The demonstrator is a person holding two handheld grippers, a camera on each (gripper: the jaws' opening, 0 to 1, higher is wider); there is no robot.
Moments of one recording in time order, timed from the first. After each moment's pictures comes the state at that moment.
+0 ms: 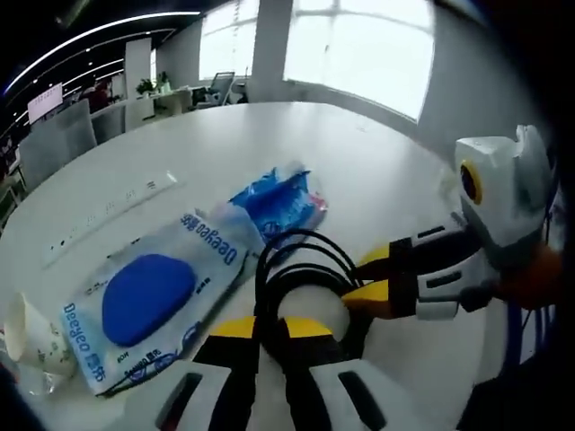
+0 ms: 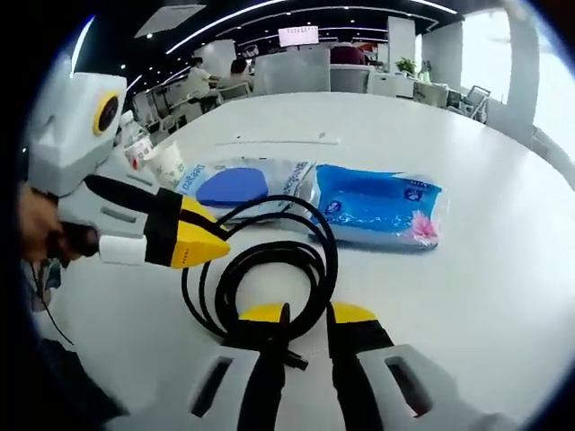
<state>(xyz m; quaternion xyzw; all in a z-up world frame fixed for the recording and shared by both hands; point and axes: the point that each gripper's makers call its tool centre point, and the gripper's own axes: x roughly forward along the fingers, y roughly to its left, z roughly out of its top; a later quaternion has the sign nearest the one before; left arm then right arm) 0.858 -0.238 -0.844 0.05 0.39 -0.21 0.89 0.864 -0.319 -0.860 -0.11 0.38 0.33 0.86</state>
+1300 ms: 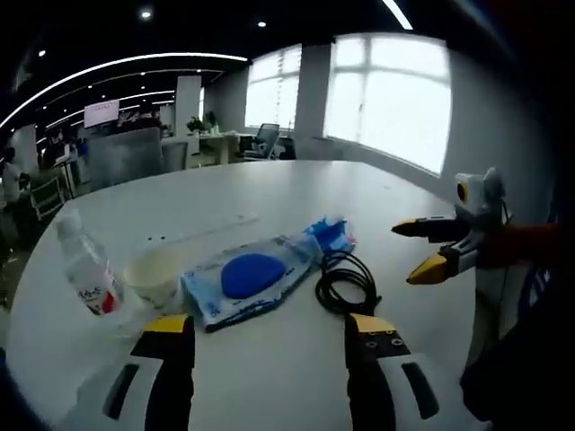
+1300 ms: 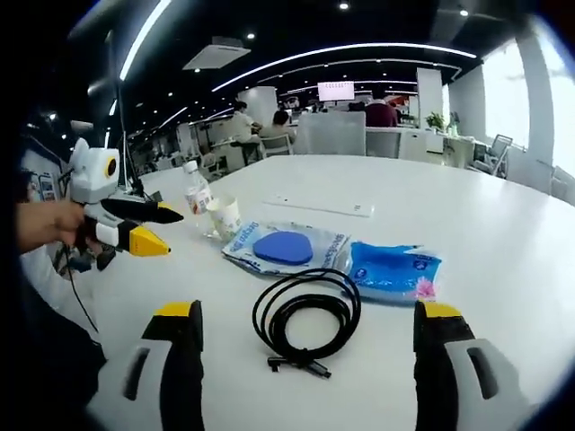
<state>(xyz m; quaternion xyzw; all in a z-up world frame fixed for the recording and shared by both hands) 0.760 -0.107 -0.766 0.00 0.28 -0.12 0.95 0.838 -0.318 -0.777 -0.06 0.25 0.43 0.87</state>
